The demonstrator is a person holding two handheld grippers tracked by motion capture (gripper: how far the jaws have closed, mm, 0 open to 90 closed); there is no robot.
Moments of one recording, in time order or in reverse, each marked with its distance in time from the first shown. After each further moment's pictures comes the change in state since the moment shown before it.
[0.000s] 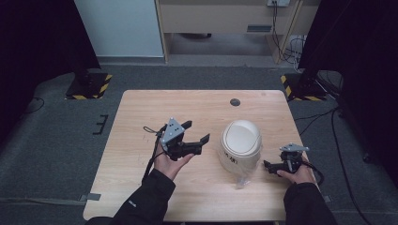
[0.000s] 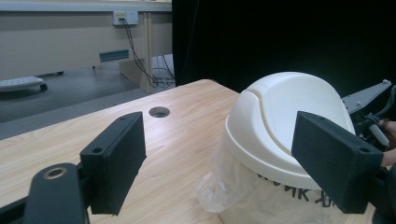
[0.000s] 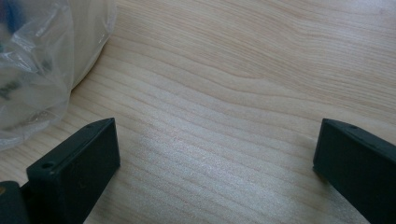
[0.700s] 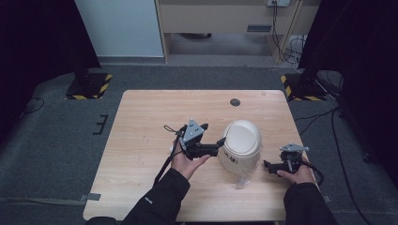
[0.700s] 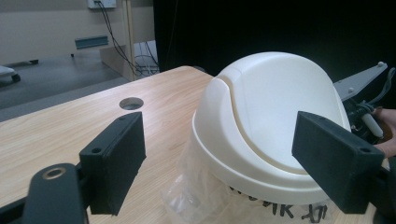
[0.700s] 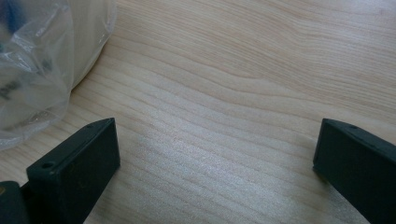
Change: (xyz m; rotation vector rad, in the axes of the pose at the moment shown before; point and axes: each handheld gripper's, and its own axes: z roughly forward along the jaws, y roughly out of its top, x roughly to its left) left arm -0.023 -0.009 0.045 0.063 -0.057 0.007; right arm 0.000 0.000 0.000 0.001 0.001 0.001
